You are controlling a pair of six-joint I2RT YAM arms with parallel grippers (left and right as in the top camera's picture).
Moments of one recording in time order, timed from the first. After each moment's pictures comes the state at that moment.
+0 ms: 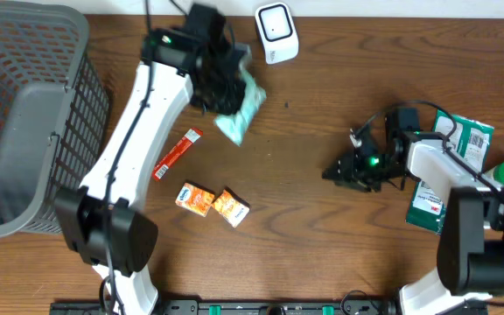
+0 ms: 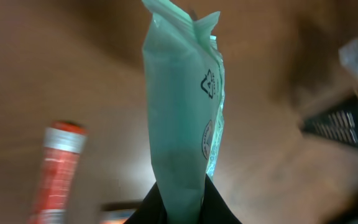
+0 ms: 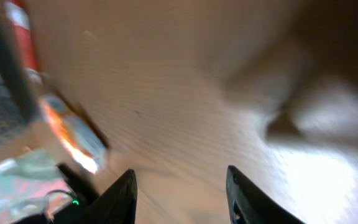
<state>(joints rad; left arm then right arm) -0.33 1.92 1.97 -1.30 0.28 0.01 0.00 1.76 0.95 -0.73 -0.70 0.19</state>
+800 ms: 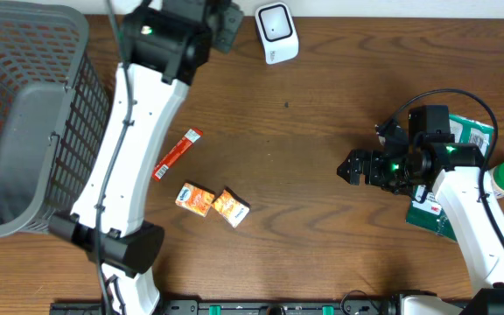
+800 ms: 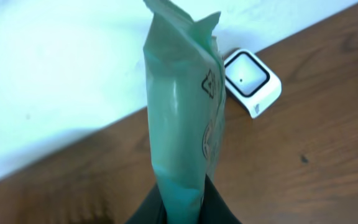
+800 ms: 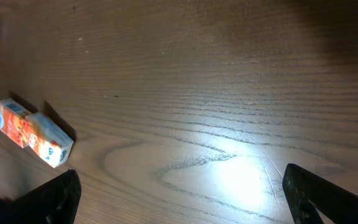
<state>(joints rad) -0.40 1.94 2.33 -1.08 -0.23 0.21 0.00 1.40 0.98 -0.91 -0.42 0.17</state>
